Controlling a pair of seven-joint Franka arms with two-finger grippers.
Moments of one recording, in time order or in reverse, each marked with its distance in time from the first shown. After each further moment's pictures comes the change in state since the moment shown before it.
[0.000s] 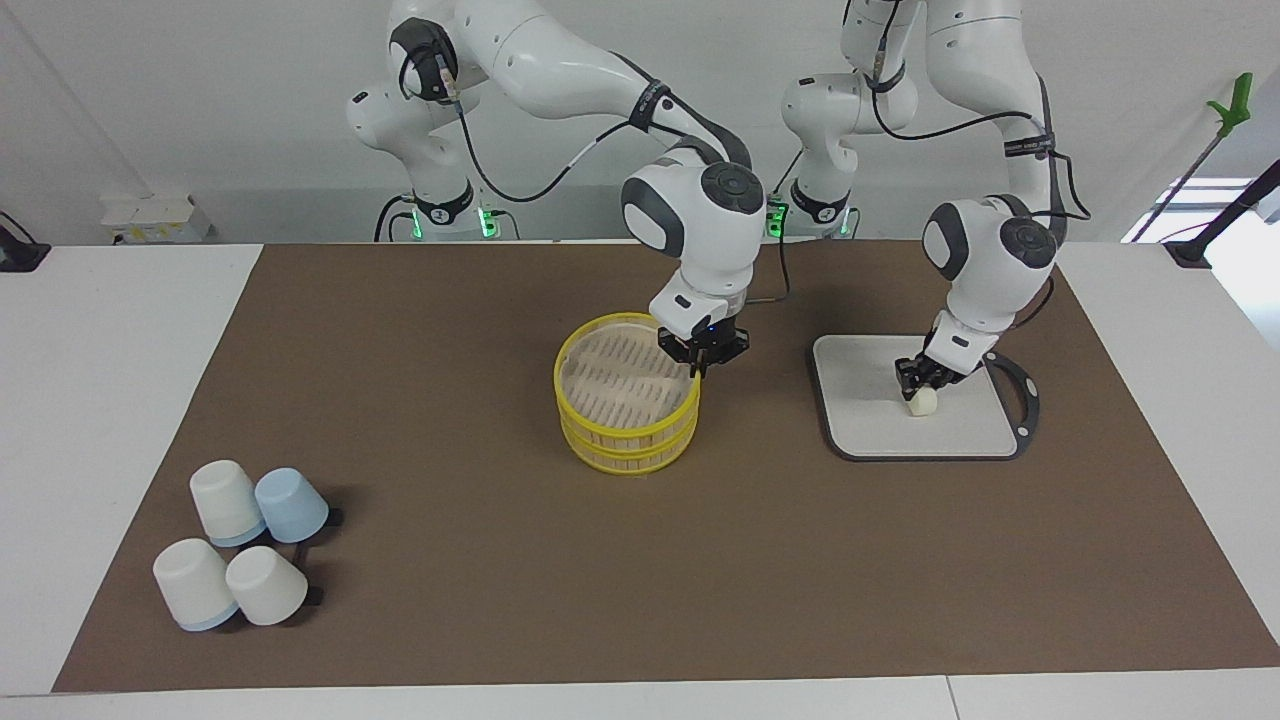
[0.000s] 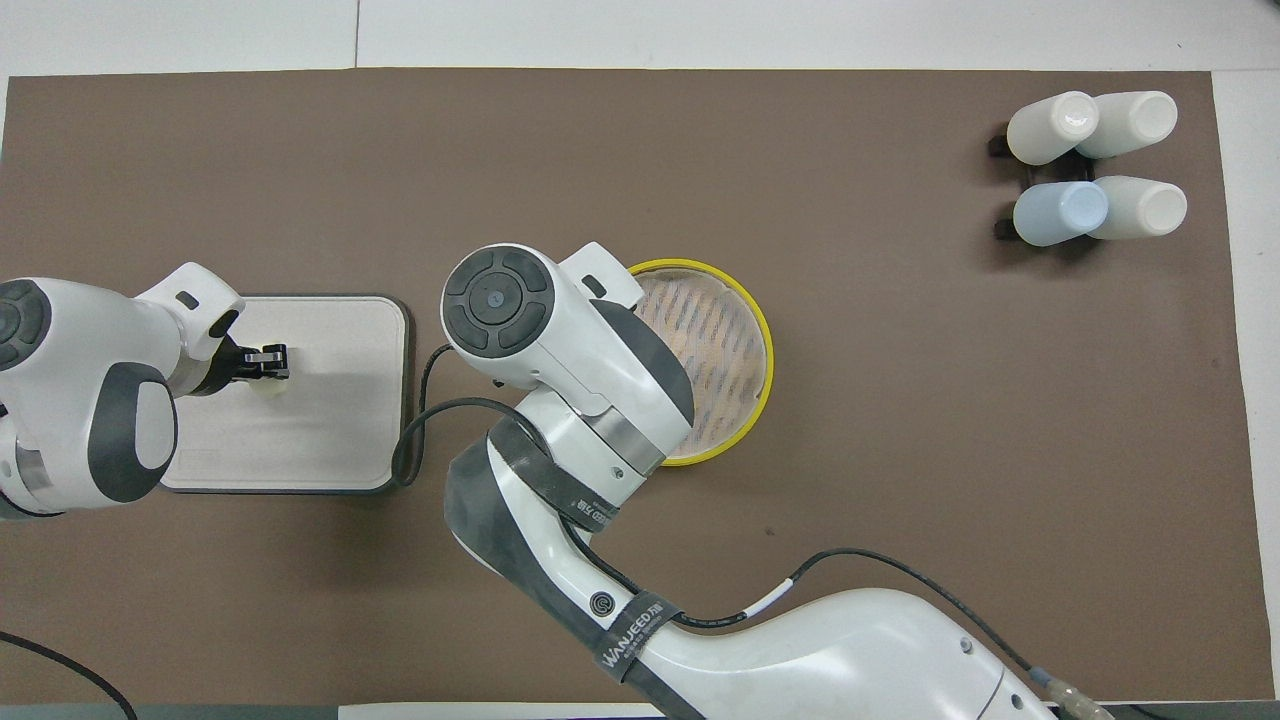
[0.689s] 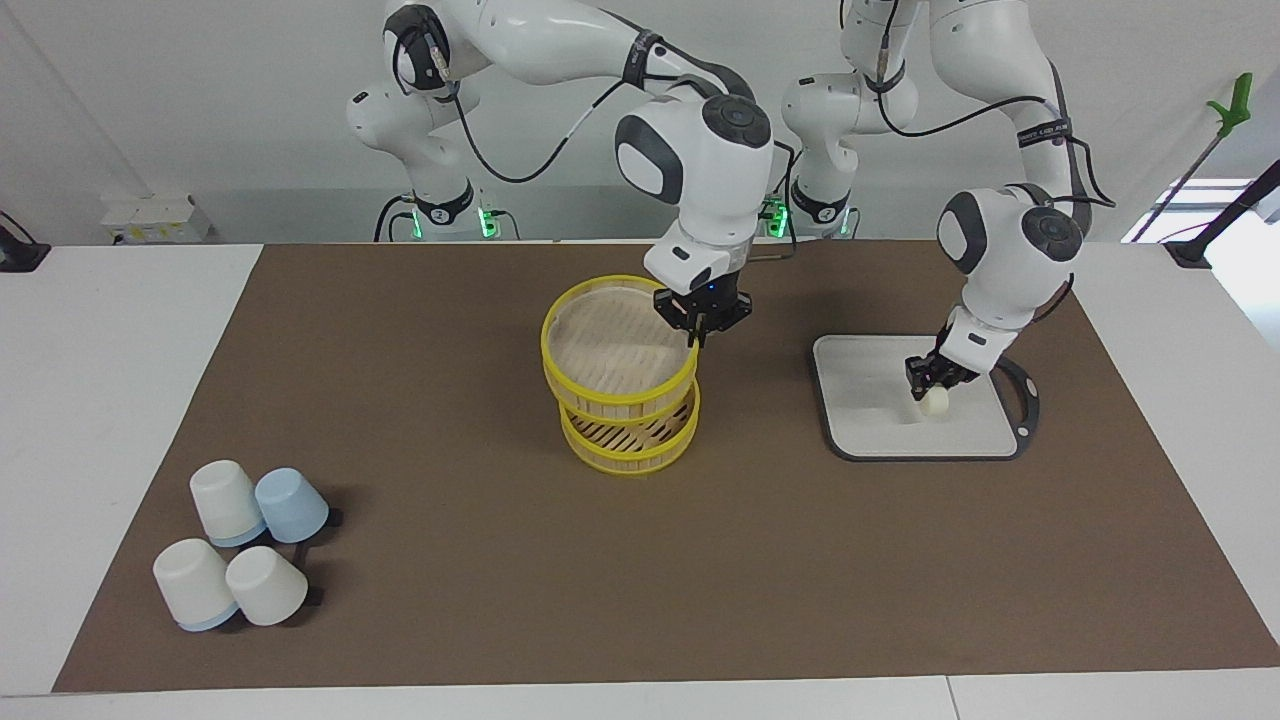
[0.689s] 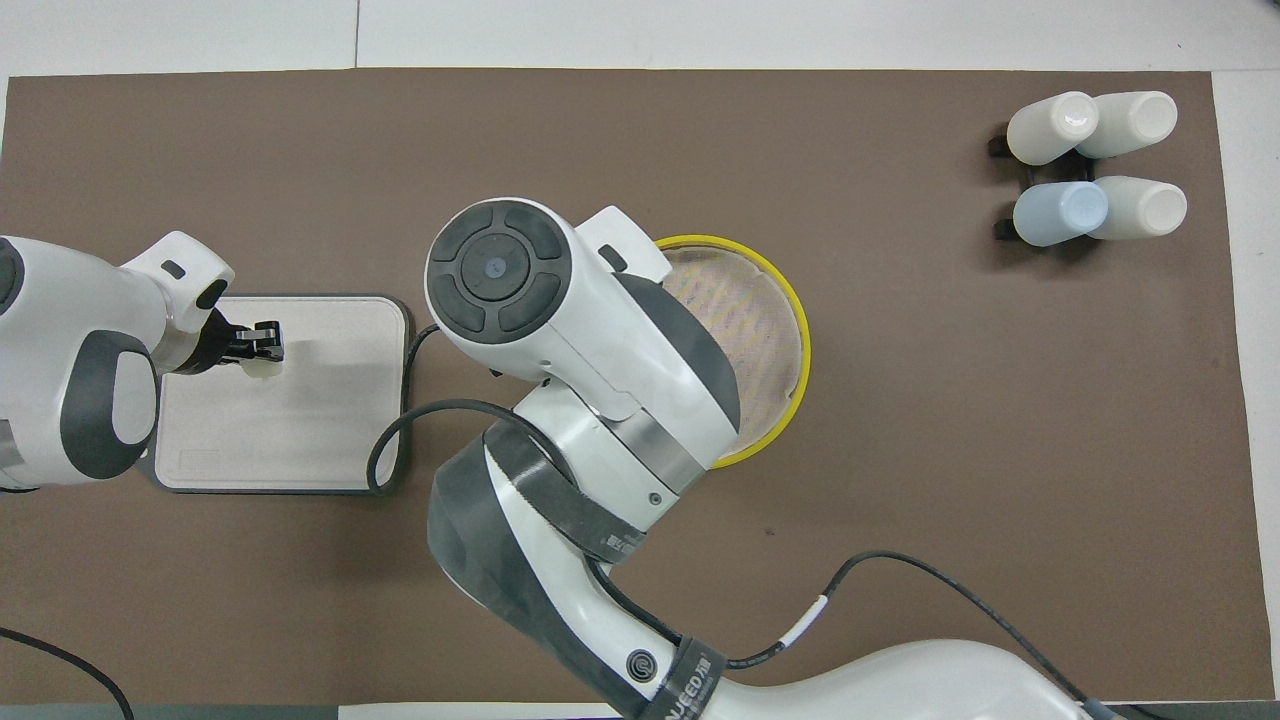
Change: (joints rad) left arm -0.017 0.001 -0.006 0.093 0.000 -0.102 -0.051; right arm -0.024 -0.096 -0.007 0.101 0.000 -0.146 -0.005
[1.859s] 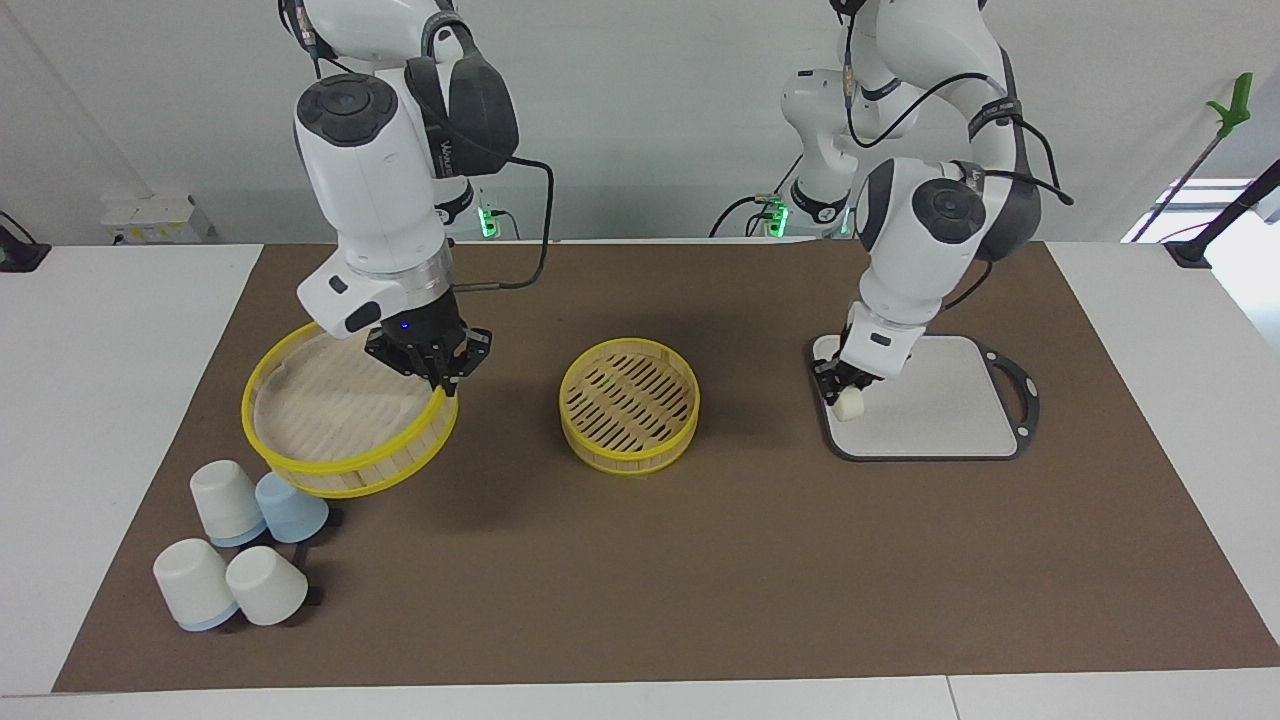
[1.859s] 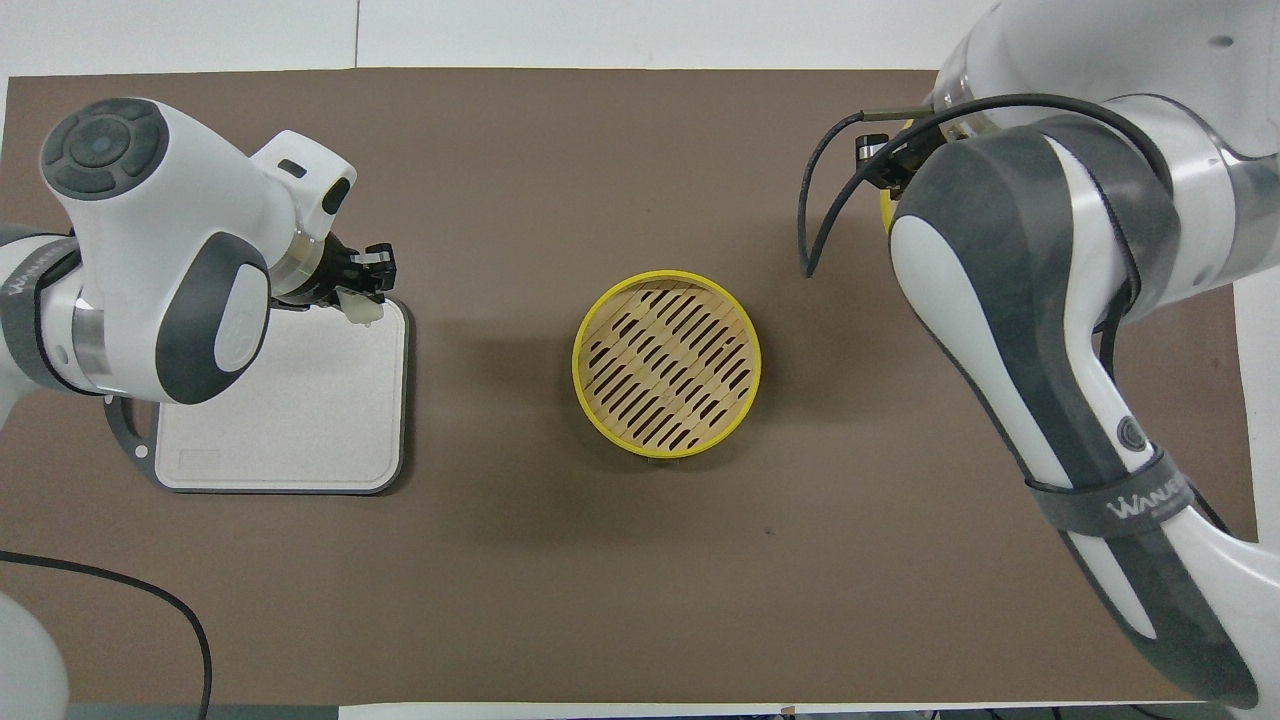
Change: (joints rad) left arm -0.313 0.131 -0.008 0.413 -0.005 -0.291 -0.485; right arm -0.449 -0.125 -0.011 -0.063 0.002 -0.055 -0.517
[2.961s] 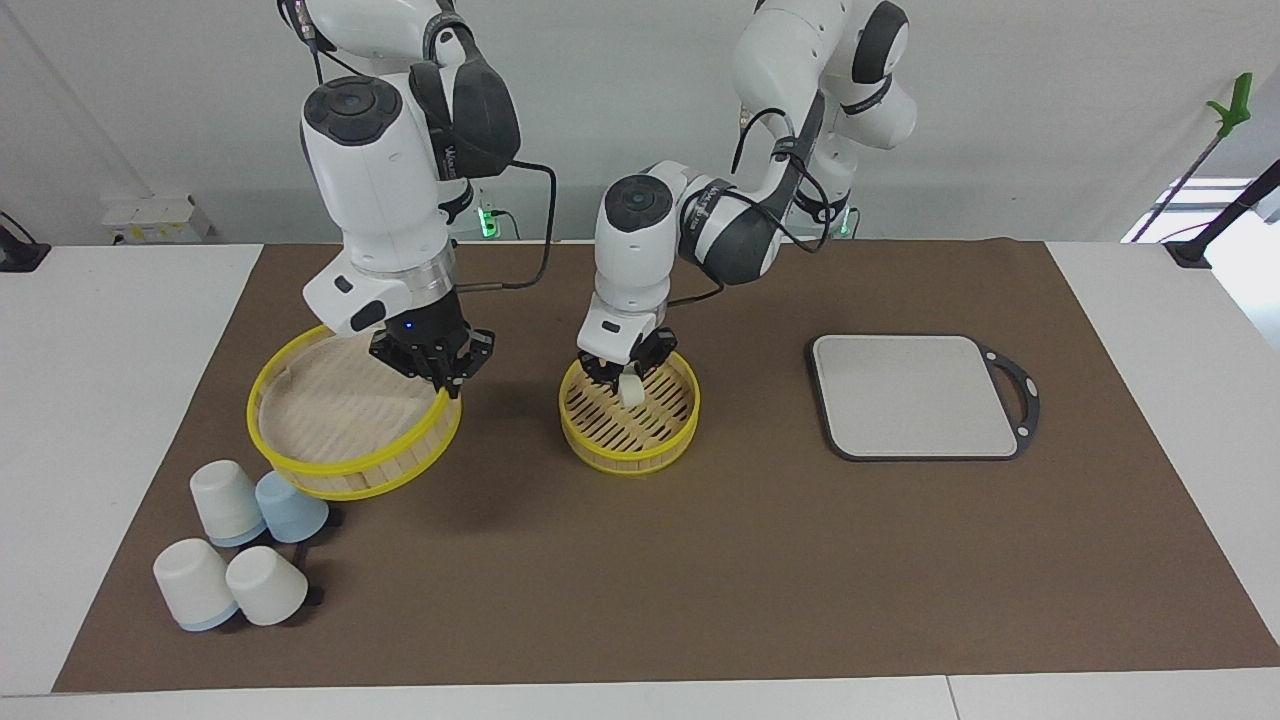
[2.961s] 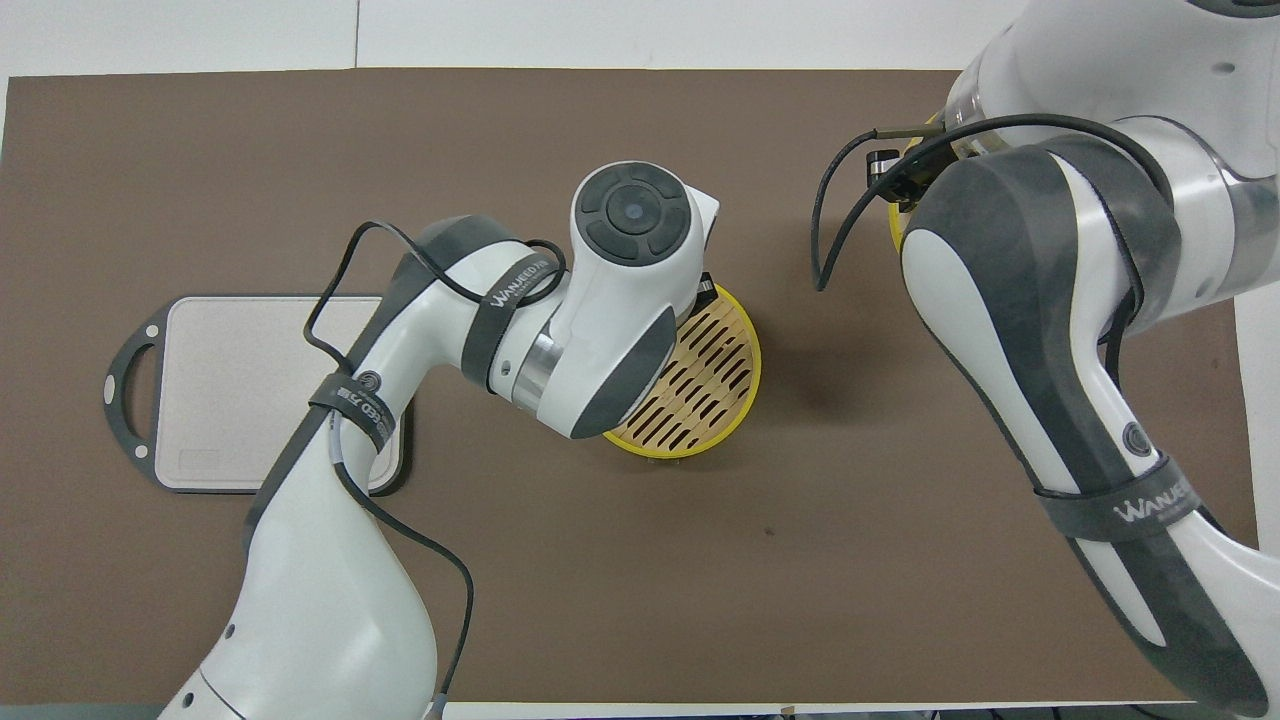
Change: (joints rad) left arm -0.388 0.277 -0.001 0.316 -0.036 -0.018 -0.411; right arm -0.003 -0.026 0.004 -0.056 0.000 0.072 0.000
